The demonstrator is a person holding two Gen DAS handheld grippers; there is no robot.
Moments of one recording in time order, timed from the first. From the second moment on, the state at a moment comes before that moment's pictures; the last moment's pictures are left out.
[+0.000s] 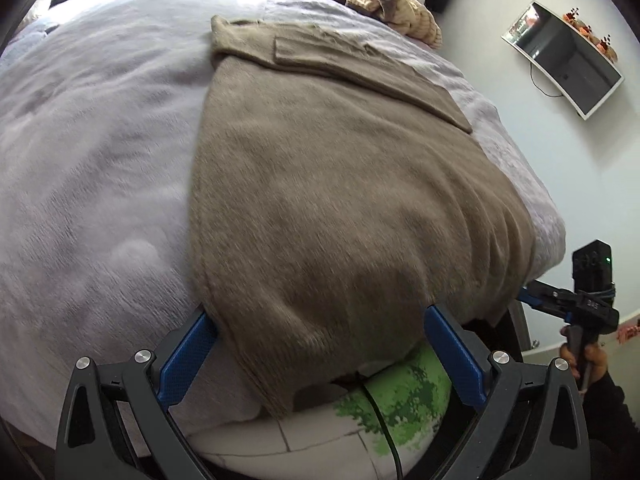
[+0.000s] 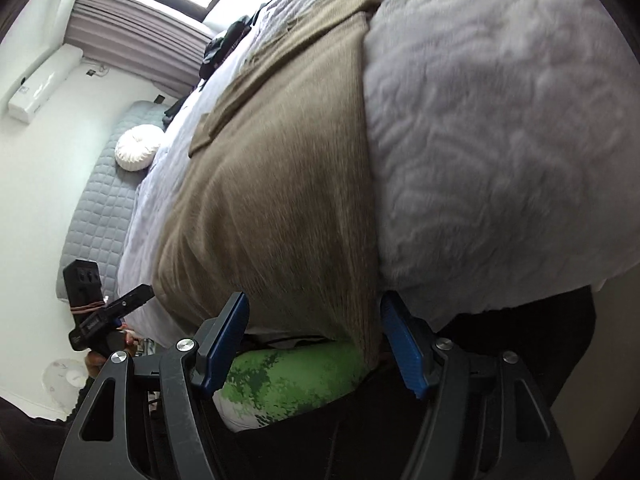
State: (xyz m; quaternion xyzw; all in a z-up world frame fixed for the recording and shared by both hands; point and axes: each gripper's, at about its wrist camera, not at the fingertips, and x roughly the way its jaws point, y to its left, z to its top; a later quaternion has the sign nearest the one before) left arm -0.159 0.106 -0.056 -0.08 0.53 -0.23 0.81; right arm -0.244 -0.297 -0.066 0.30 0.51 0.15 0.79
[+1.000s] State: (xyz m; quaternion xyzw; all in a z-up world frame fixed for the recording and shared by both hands) left arm -0.170 0.118 -0.017 -0.17 0.50 -0.31 0.79; right arm -0.224 -0.287 -0.038 0.46 0.38 0.32 0.74
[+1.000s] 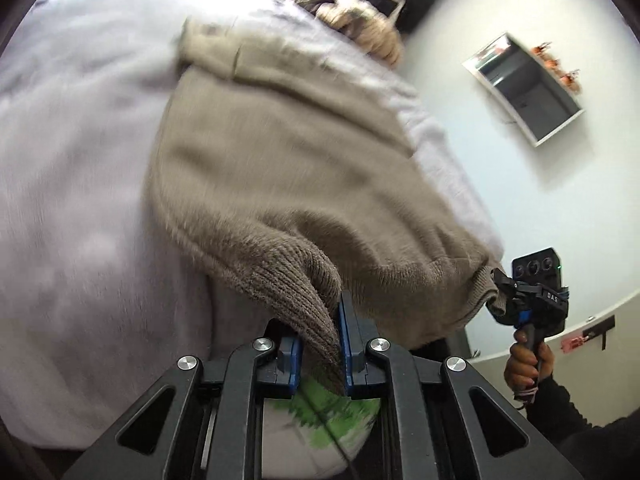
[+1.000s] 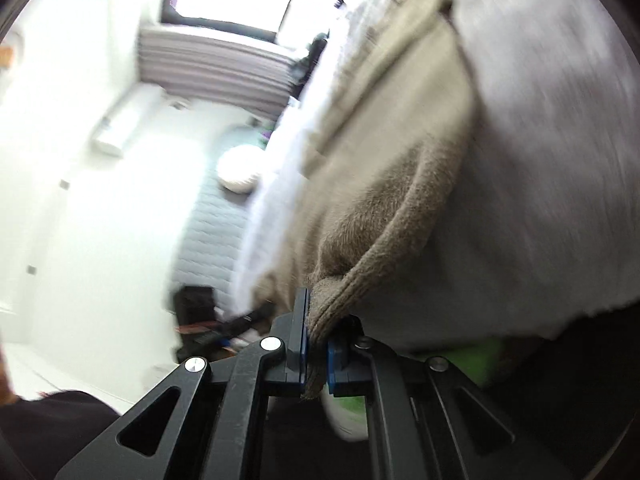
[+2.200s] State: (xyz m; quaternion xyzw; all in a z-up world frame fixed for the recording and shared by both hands) left arm 0.208 0.047 -0.003 -0.15 0.44 -0.23 0.86; right arm 0.144 -0.353 -0.038 0.51 0.38 0.22 0.75
